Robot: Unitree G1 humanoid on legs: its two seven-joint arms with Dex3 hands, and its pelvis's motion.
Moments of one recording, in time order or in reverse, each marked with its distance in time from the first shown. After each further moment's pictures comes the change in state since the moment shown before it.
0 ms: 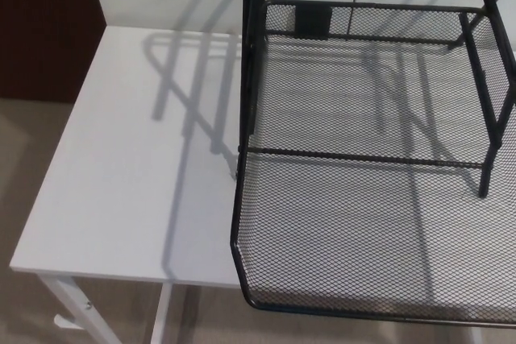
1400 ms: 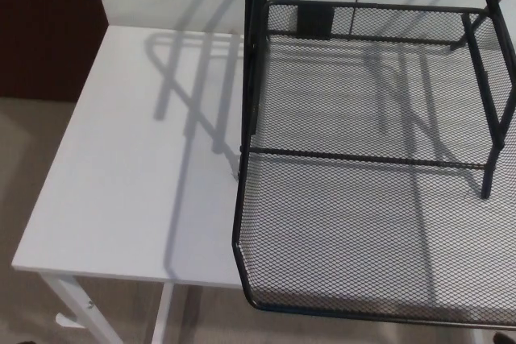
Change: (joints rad) left_arm -0.044 -0.002 0.021 0.007 0.023 -0.061 0.040; right_arm -0.056 0.083 -0.074 -0.031 -0.145 -0.117 0.014
